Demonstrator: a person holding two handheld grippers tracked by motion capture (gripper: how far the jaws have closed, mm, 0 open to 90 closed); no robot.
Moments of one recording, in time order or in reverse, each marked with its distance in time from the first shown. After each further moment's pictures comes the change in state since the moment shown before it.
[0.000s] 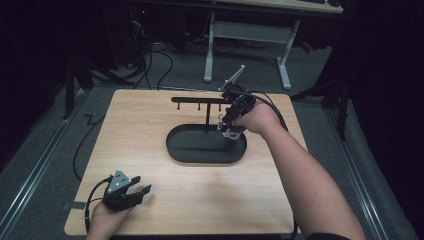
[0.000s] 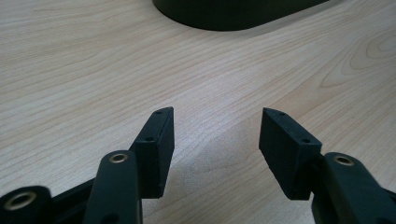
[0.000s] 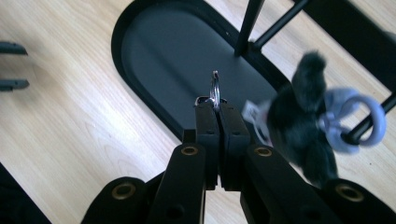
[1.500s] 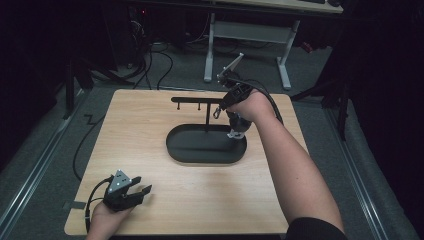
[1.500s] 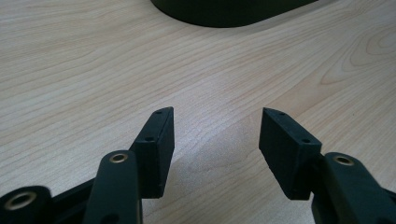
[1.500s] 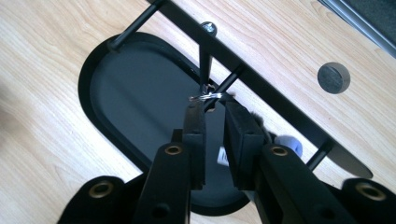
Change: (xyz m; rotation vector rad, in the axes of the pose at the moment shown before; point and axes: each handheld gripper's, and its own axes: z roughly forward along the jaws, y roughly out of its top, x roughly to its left) left arm 0.000 -0.001 0.002 0.007 -0.007 0.008; right arm -0.018 0.030 0.001 -0.066 -0.089 0.052
